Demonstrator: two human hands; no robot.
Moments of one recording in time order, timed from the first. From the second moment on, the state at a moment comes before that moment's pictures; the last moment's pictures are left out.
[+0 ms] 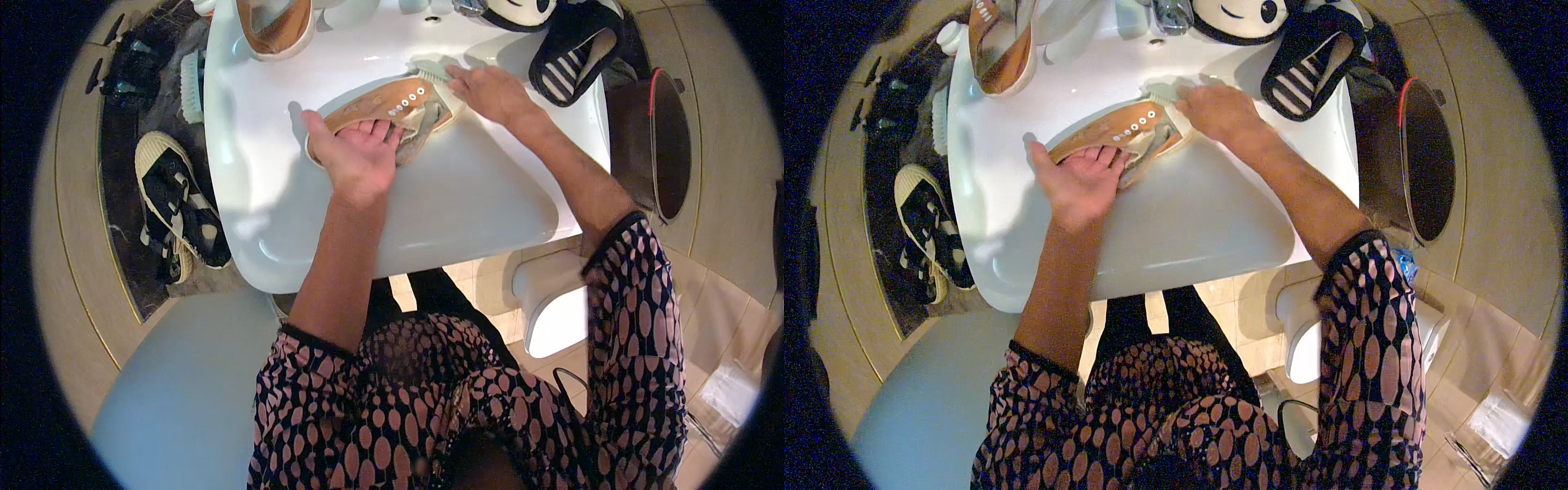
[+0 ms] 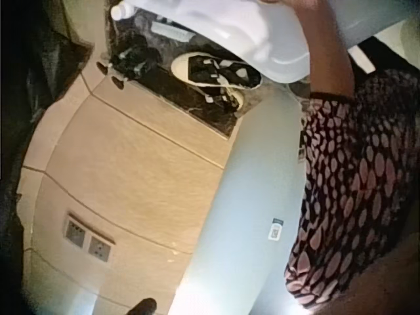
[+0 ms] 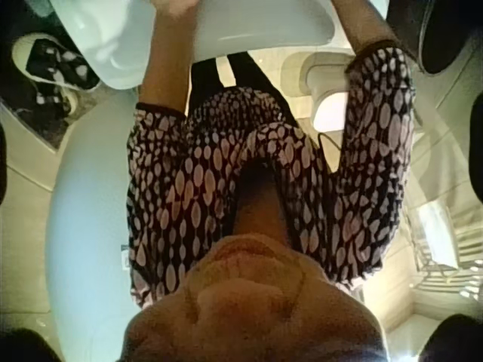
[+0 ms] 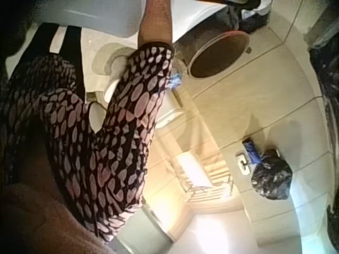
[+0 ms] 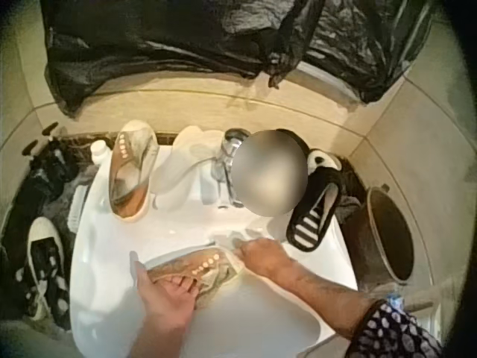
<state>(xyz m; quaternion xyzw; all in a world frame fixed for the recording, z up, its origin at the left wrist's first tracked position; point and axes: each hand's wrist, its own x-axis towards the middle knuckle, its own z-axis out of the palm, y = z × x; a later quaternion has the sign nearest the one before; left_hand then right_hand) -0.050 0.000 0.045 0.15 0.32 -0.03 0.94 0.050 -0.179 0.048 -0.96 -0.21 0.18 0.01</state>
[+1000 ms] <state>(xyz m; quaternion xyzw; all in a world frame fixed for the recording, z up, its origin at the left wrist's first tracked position) -0.035 -0.002 0.047 0.16 0.36 -0.02 0.92 0.046 -0.168 0.039 -0.94 -0.28 0.16 -0.05</state>
